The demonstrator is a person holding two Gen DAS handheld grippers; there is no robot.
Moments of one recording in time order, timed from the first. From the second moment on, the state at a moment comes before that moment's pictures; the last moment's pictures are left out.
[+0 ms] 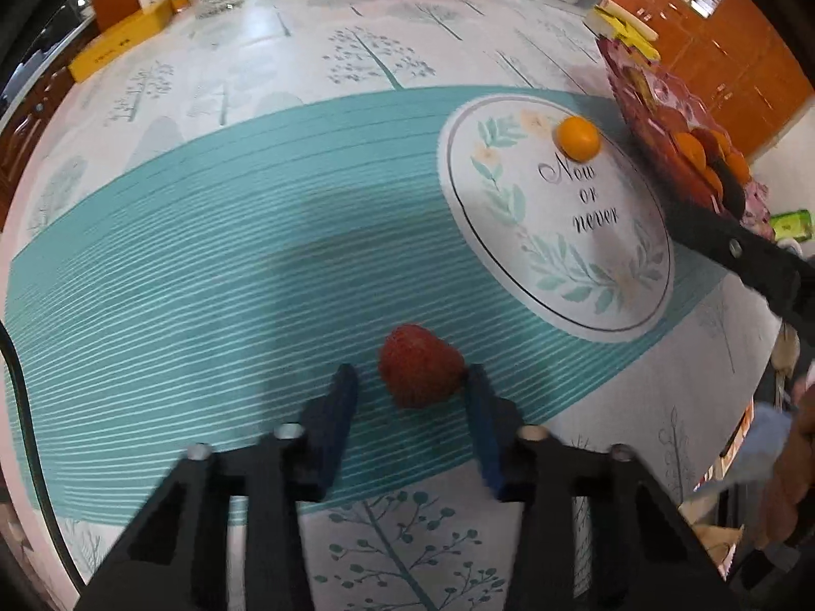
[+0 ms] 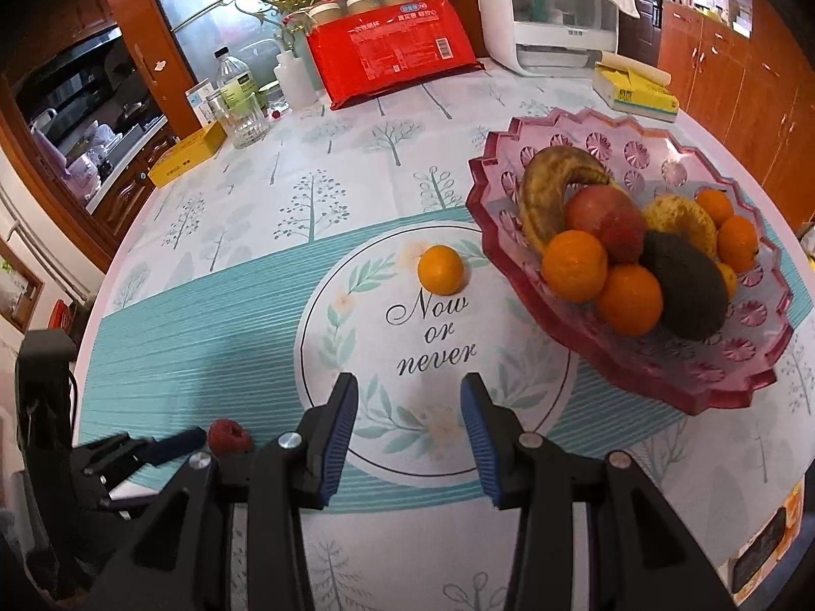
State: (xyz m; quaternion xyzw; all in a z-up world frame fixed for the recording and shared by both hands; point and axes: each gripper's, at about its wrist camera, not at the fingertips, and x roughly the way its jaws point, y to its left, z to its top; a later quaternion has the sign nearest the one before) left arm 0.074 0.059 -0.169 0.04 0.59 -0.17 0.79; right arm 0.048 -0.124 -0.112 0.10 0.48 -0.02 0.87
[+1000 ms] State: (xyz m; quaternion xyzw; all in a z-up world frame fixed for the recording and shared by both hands) left arm 0.142 0.095 -0.170 0.01 0.57 -0.14 0.81; right arm 0.146 -0.111 -0.175 0.06 0.45 -0.13 0.88
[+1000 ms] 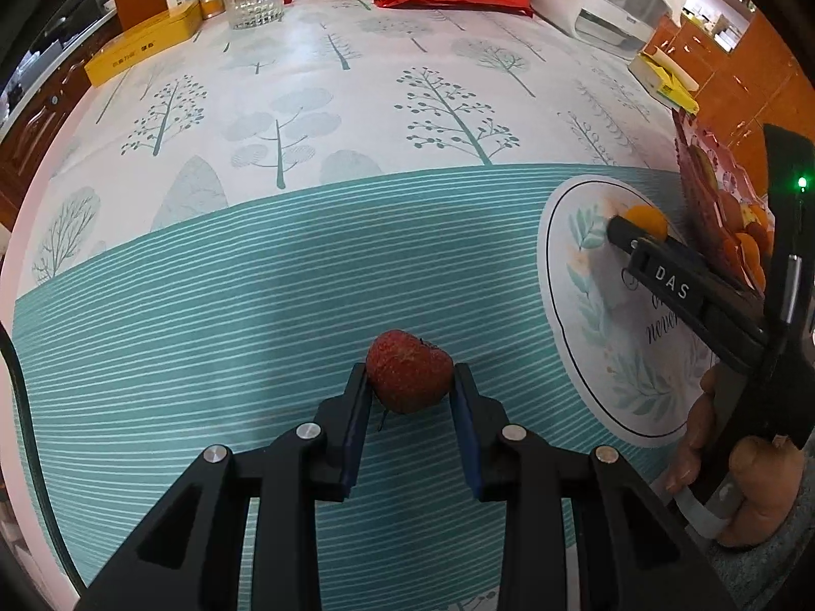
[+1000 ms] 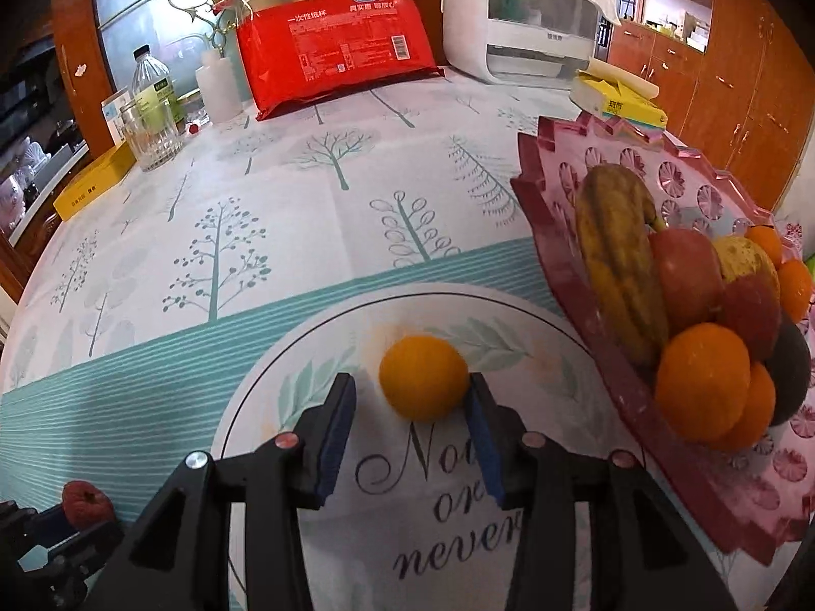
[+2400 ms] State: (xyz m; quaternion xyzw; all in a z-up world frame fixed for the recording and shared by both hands) left arm 0.100 -0.131 -0.010 -0.03 0.49 -0.11 0.87; right arm 0.081 -0.275 -0.002 -0.01 0.46 0.15 0.88
